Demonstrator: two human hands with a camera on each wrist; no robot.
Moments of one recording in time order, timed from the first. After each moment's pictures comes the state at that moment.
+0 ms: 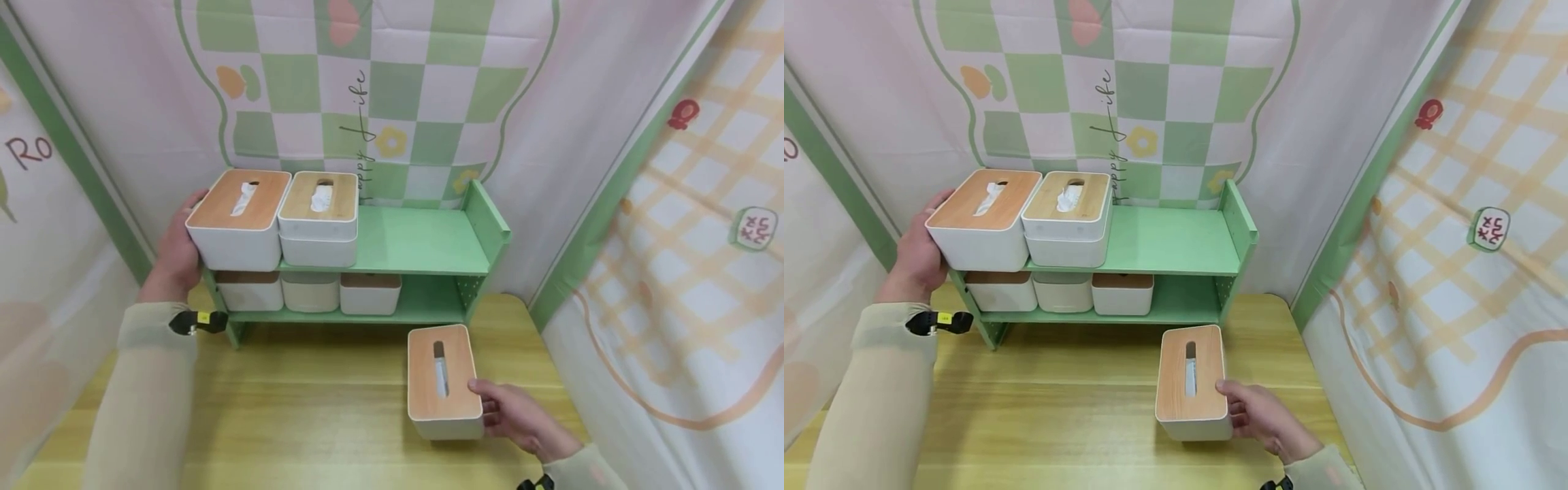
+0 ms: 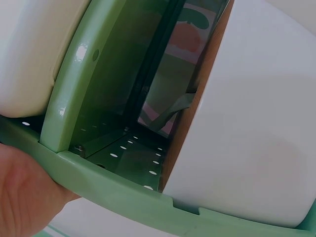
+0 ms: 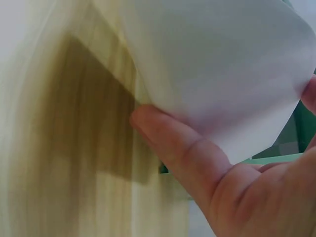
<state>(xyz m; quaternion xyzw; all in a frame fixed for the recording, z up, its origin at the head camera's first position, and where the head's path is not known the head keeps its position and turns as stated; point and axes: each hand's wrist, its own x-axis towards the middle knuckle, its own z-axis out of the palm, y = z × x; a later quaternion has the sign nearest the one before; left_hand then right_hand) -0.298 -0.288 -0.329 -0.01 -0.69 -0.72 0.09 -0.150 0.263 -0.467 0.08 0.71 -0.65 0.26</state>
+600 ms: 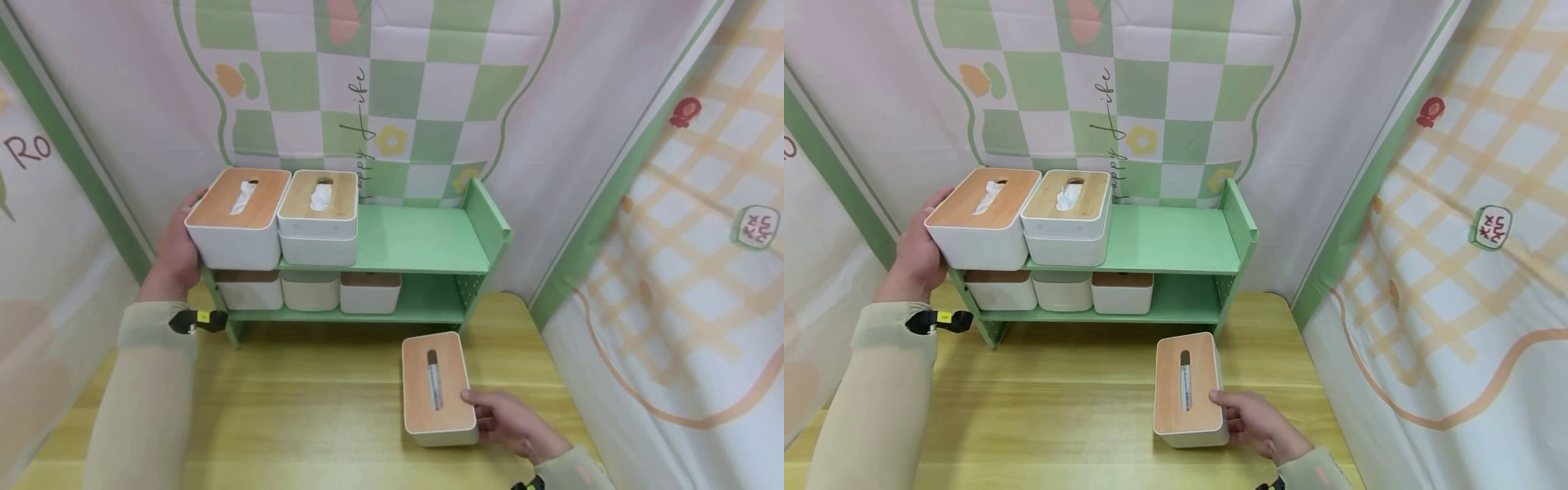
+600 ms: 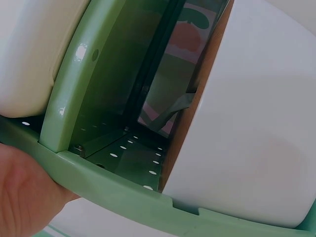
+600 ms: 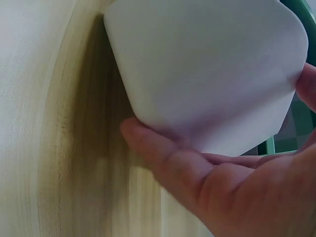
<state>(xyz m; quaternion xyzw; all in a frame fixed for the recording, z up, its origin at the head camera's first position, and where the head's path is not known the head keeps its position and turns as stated) -0.298 -0.288 -0.329 -0.01 -0.71 -0.70 0.09 -0.150 0.261 -0.491 0.08 0.69 -0.66 0.28</state>
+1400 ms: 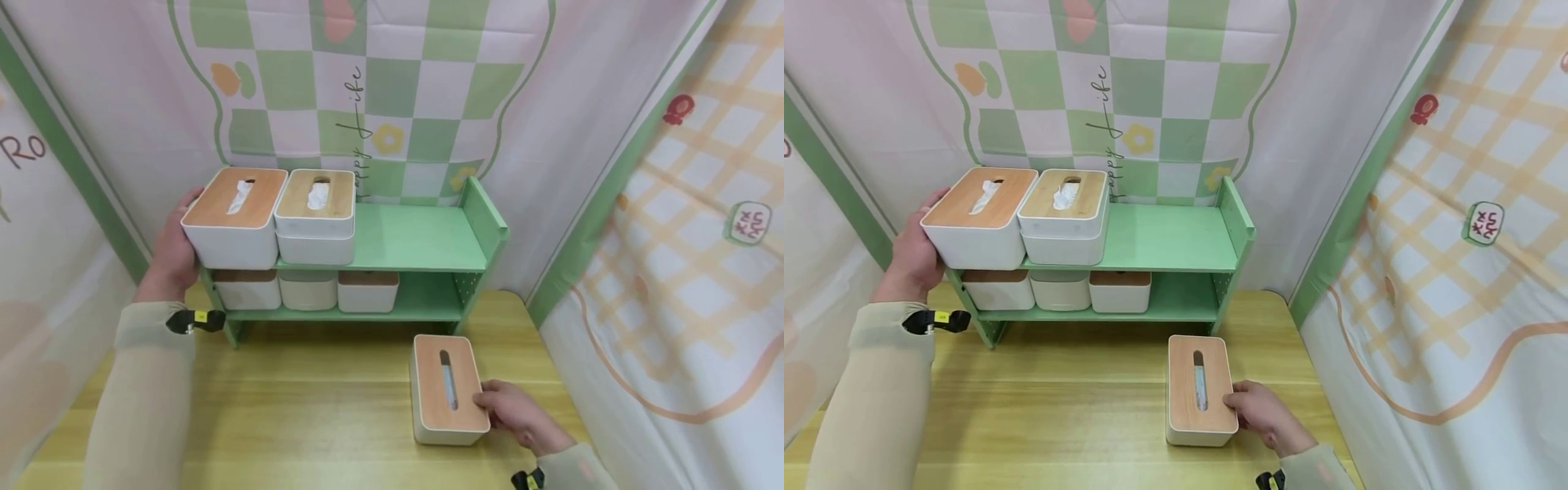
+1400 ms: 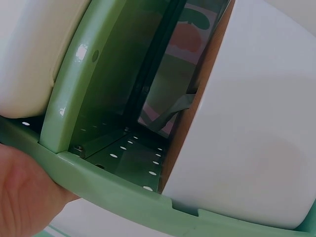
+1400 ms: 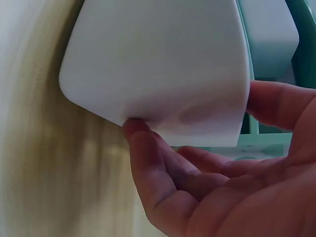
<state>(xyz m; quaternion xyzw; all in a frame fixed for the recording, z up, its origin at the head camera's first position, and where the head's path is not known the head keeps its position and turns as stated) -0.298 -0.288 -0.329 -0.02 -0.69 -0.72 0.08 -0.154 0.264 -0.485 0.09 0.81 -0.55 0.19</state>
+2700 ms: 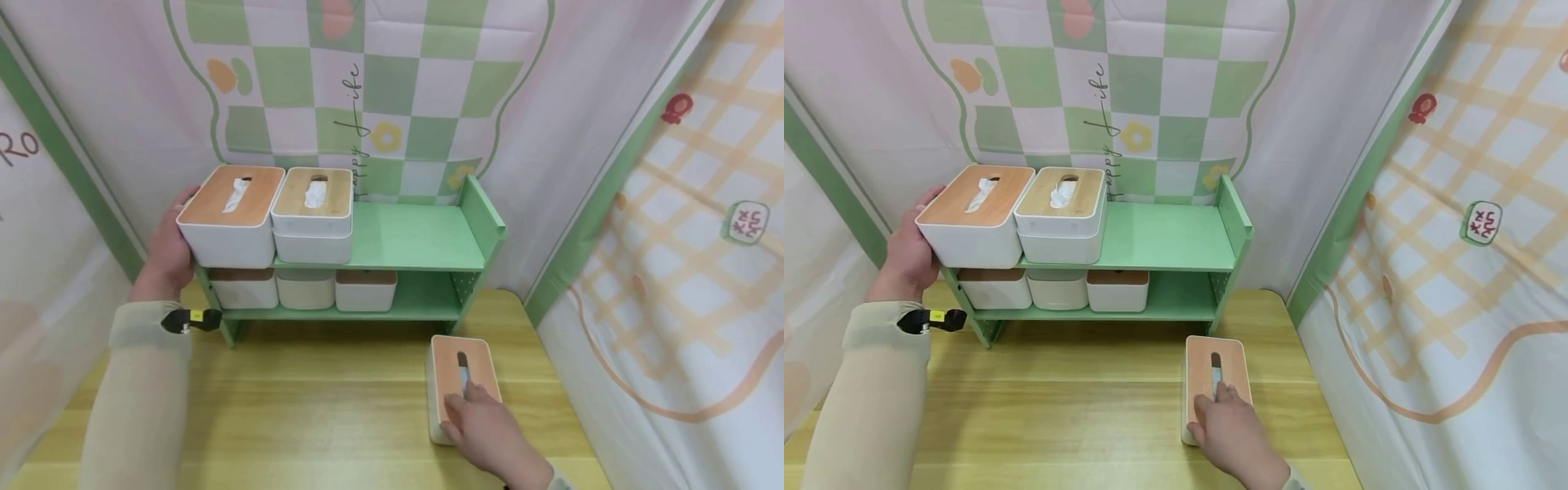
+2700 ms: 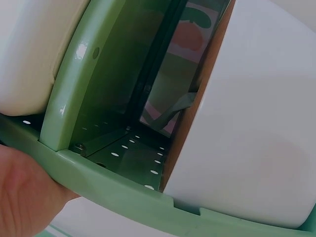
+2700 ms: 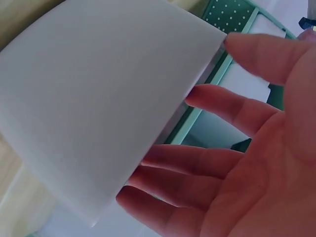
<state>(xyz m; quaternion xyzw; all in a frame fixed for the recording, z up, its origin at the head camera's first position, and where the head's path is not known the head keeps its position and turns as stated) -0.298 -0.288 -0.330 -0.03 -0.68 -0.73 0.09 -0.113 0.212 -0.467 -0.18 0.98 -0.08 -0.03</state>
